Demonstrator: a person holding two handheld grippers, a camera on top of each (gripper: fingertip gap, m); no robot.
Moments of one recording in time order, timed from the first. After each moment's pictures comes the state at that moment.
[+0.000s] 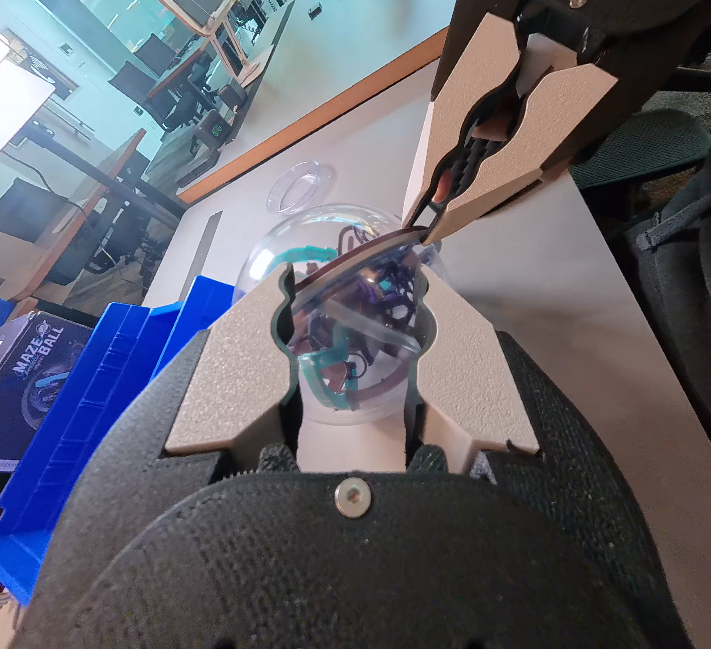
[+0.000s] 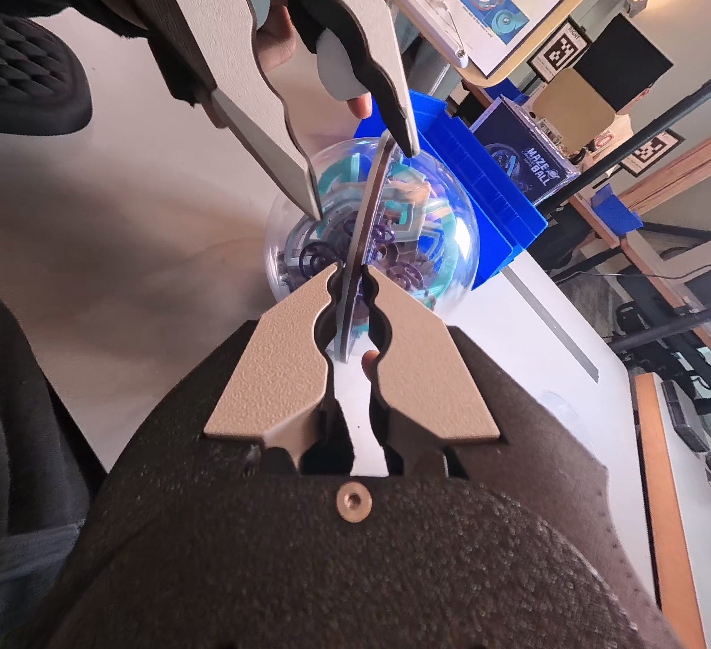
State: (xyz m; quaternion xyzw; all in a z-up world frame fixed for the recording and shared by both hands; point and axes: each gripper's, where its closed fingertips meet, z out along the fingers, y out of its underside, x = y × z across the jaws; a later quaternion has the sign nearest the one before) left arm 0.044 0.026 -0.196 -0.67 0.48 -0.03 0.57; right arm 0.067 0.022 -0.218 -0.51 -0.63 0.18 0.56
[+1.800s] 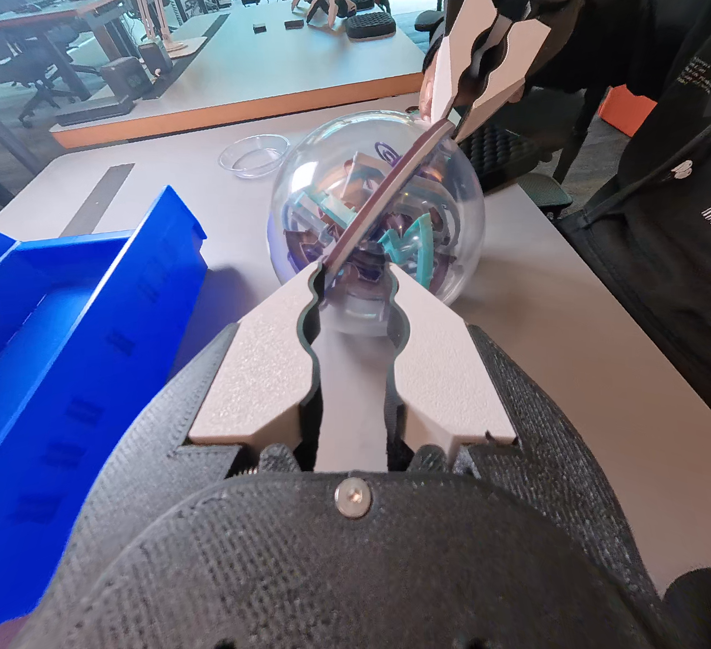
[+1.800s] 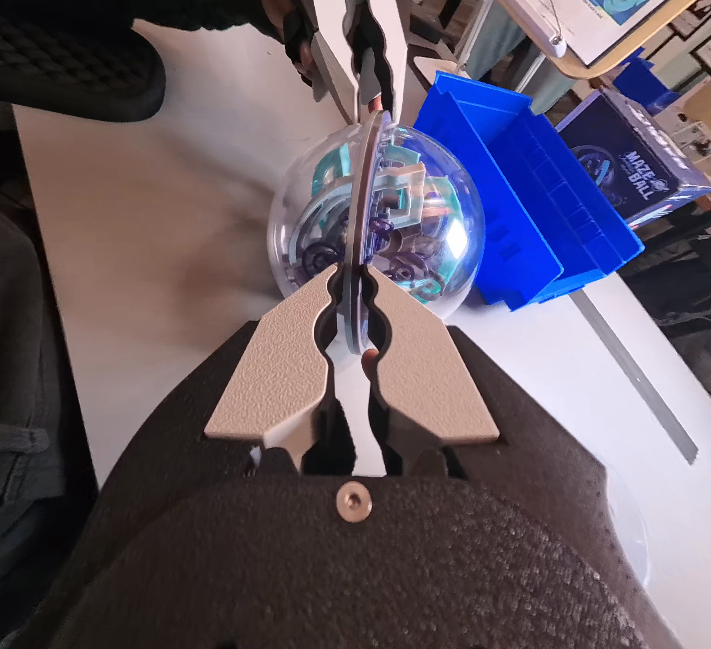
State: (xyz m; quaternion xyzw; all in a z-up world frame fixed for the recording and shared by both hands) left arm -0.050 0.056 -0.219 -0.68 0.44 -0.26 0.53; right arm 0.067 0.052 -0.214 -0.48 -0.70 0.26 0.46
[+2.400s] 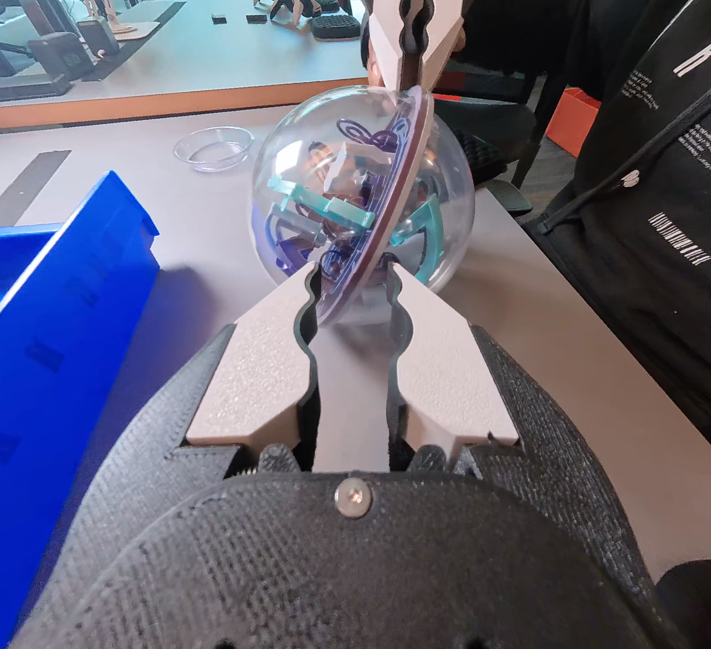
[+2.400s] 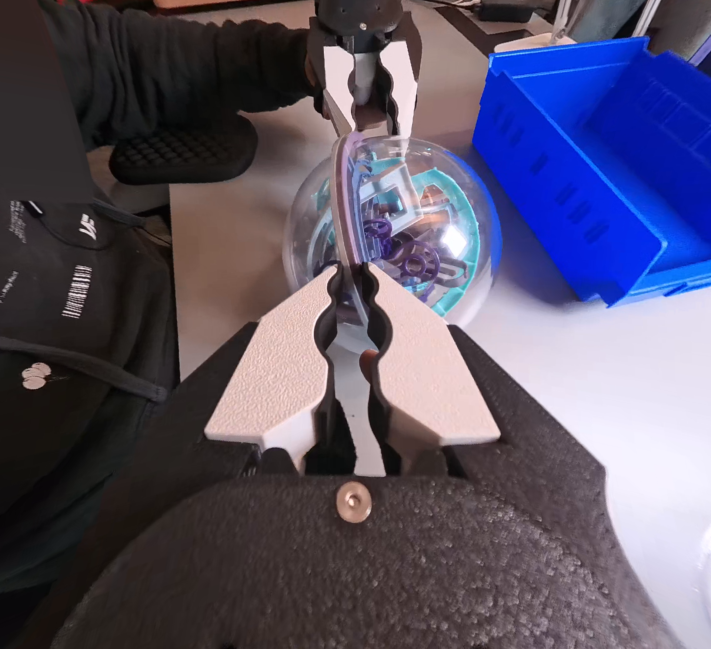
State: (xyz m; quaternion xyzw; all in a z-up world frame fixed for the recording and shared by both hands) left arm -0.037 0.053 -0.232 -0.68 0.44 -0.32 0.50; right arm 0.076 0.069 -0.201 -0.50 -0.69 0.41 0.31
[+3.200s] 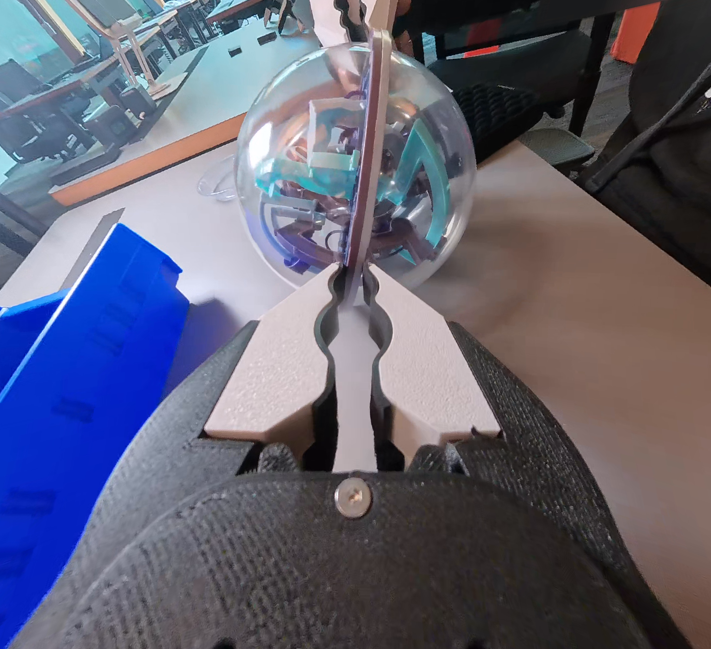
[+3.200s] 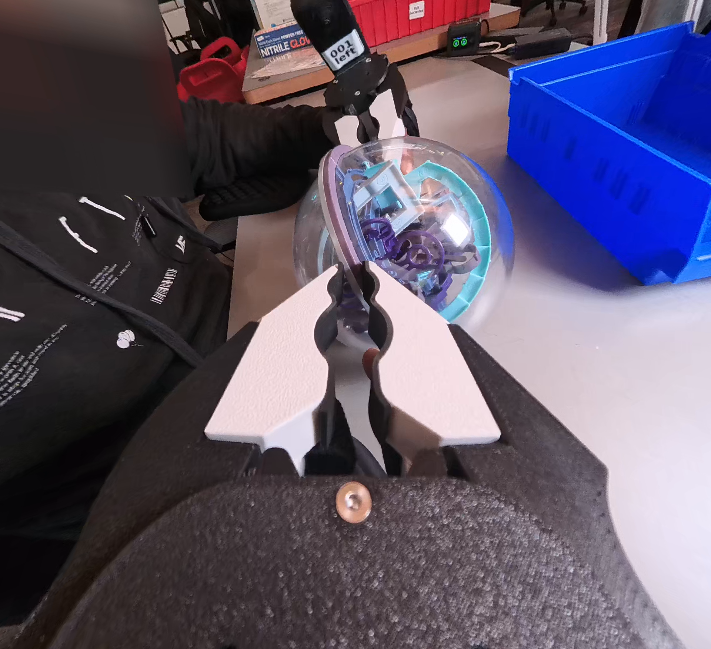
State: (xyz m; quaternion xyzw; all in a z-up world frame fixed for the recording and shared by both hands) left arm -0.013 0.053 -0.249 -0.63 0.50 -0.21 0.55; right arm 0.109 0.088 -0.206 -0.48 -0.64 0.54 0.26
